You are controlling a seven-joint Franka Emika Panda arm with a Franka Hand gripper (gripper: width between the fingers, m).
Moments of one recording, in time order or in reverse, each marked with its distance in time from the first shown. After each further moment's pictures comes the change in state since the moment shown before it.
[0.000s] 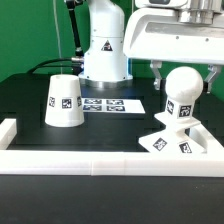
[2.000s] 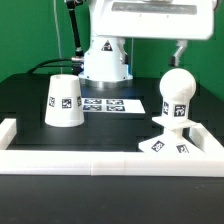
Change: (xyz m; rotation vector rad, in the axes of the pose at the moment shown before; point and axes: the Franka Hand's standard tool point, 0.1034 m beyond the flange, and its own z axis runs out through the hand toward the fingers) arm -0.074 0.073 -0.042 0.035 0.042 -0.058
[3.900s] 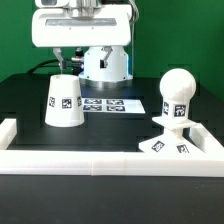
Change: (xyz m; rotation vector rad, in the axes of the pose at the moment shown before) arm -0.110 0.107 0.031 0.052 -0.077 -0.048
